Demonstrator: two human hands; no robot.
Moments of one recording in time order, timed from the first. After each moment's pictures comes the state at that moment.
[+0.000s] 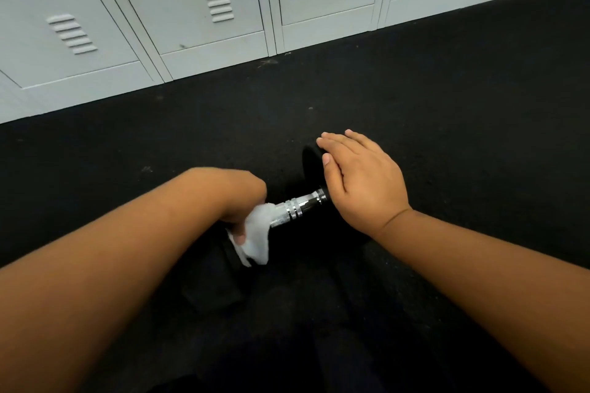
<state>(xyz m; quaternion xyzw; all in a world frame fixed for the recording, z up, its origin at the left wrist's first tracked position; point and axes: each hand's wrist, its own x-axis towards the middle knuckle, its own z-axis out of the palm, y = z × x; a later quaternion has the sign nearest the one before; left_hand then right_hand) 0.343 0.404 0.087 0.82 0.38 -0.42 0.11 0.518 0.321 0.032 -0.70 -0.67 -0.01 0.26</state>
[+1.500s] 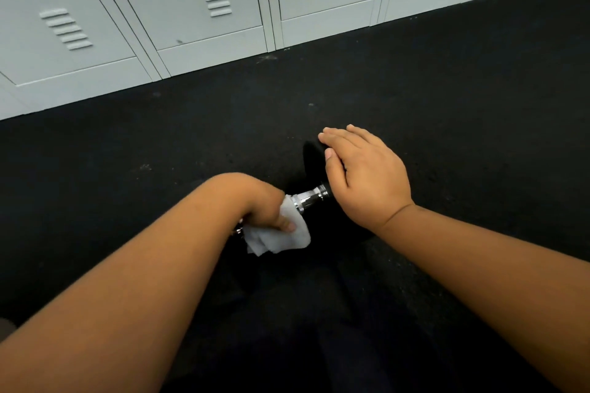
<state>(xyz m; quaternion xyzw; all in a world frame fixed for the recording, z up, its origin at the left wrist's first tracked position) 0.362 0.407 0.046 0.80 0.39 -0.40 0.22 0.519 0.325 0.028 -0.70 -0.66 0.00 0.28</state>
